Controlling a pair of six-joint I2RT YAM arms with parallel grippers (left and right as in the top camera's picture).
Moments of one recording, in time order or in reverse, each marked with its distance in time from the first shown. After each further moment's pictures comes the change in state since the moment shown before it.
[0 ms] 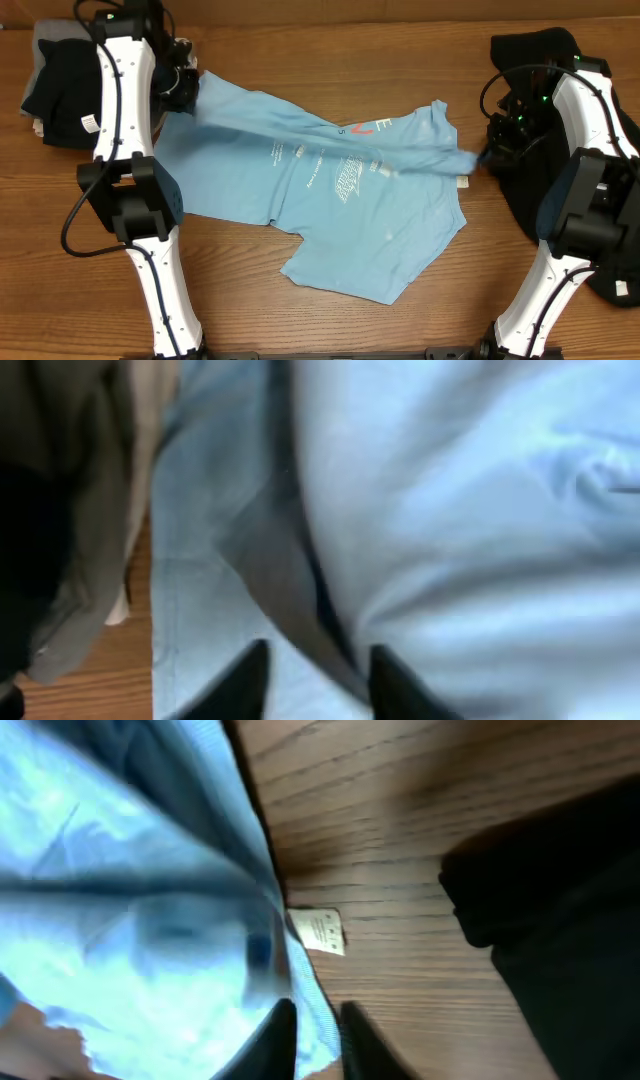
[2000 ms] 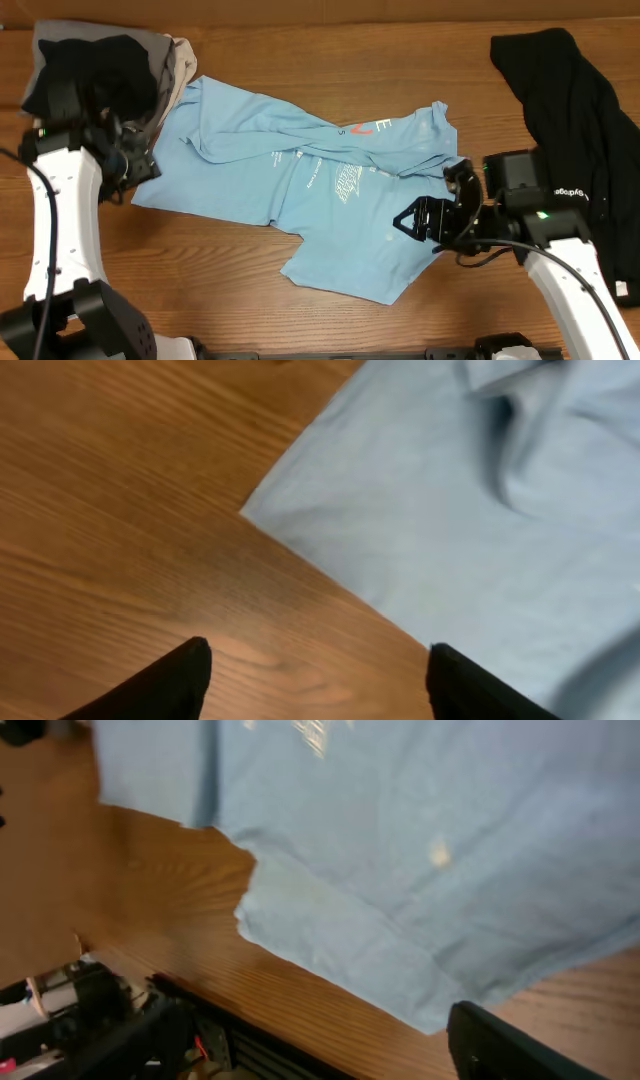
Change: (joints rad) left arm 0.236 -0.824 -1.126 0.484 -0.088 -0.336; right arm 0.360 -1.039 -0.961 0.427 -0.325 0.339
